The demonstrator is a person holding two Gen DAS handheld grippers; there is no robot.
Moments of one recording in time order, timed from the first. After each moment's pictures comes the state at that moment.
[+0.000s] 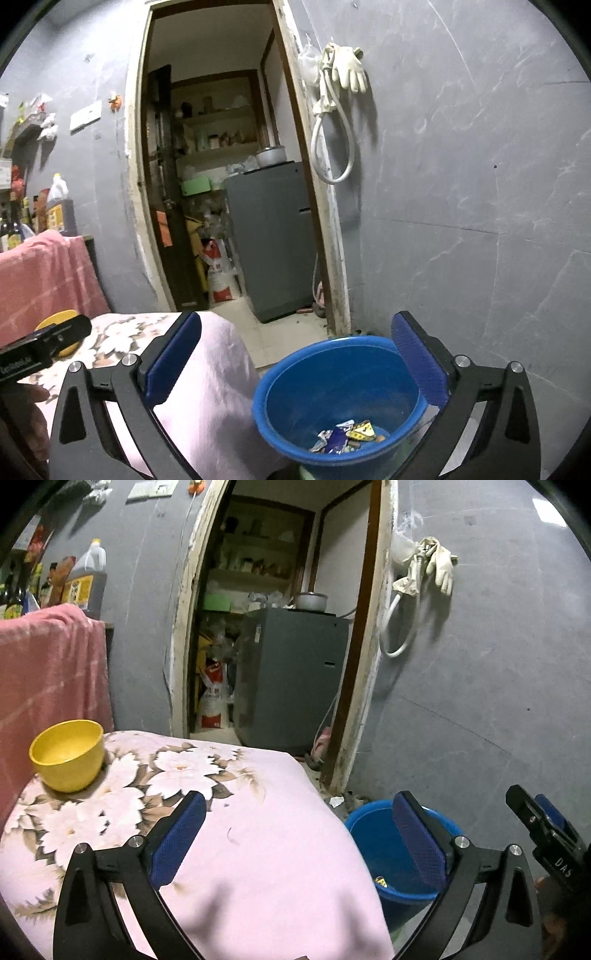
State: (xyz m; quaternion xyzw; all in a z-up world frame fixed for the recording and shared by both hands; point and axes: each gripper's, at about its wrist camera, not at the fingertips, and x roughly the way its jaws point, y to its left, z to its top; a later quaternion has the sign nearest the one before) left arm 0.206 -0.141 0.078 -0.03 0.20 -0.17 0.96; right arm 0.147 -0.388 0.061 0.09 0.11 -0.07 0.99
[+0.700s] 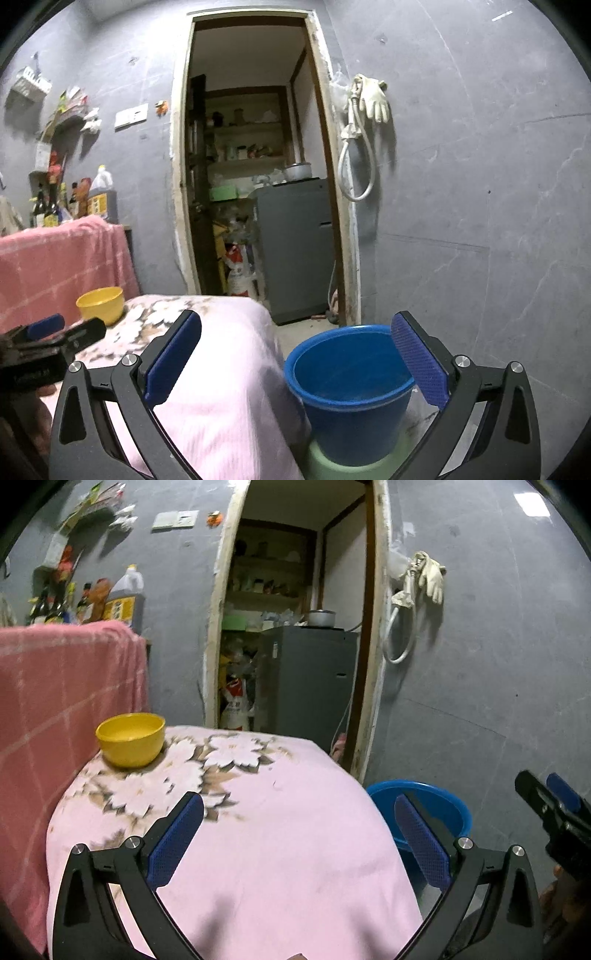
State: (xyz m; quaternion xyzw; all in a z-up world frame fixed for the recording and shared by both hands) left arm 0.100 -0.096 0.062 -0.02 0.17 -0.14 0.97; right arm 0.050 -0.332 0.061 0.05 0.08 -0.04 0.99
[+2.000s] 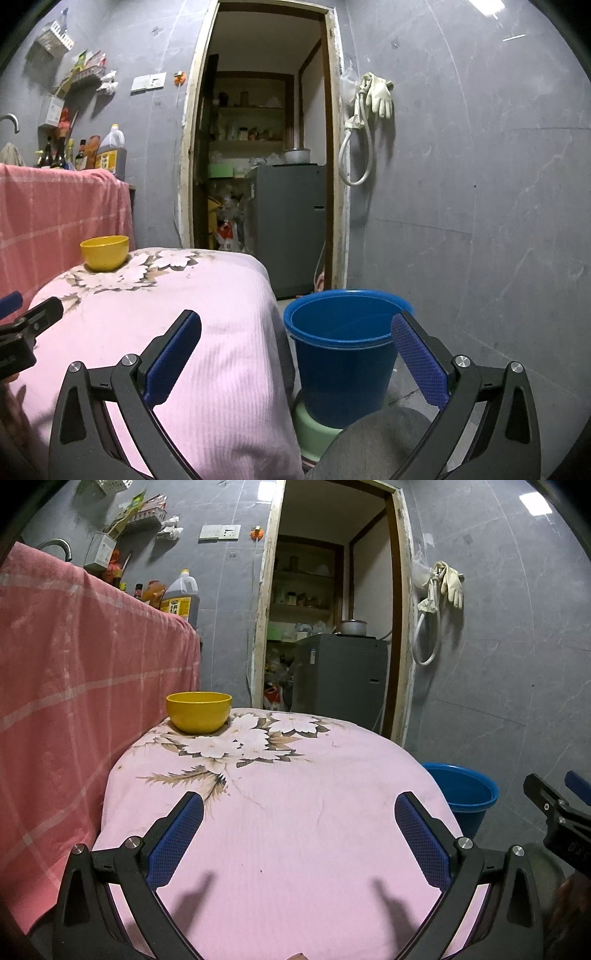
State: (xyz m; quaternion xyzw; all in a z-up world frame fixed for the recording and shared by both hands) left arm 0.024 -0.036 0.000 -0.02 0.14 -0.08 0.99; right arm -0.001 -0.281 0.007 0.00 0.10 -0.07 0.99
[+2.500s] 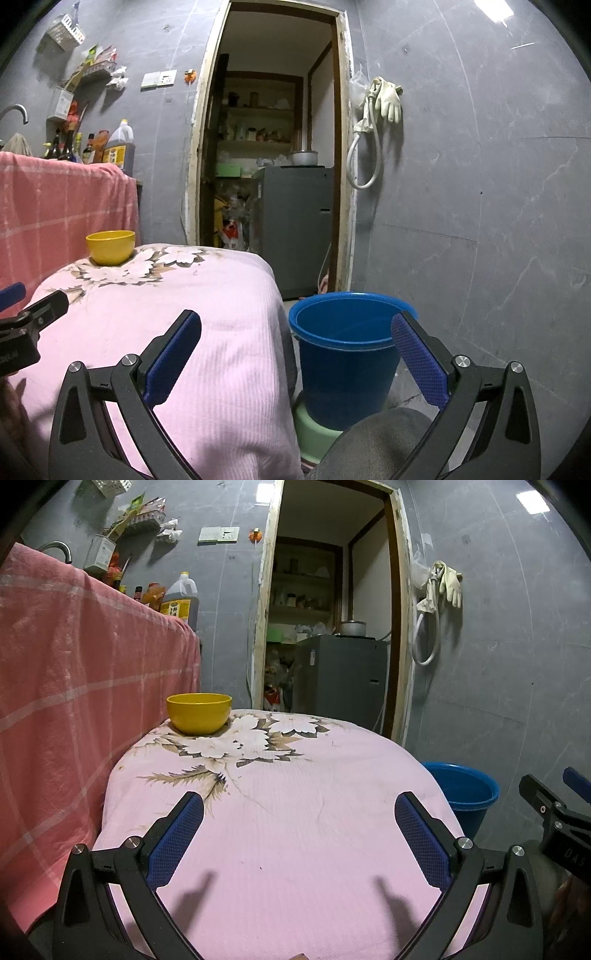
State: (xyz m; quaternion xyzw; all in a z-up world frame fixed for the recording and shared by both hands) left arm 0.021 -0.036 -0.002 -0.01 0.14 -0.08 0.99; right arm 0.001 -0.275 0.006 -0.02 0.10 -0.06 0.99
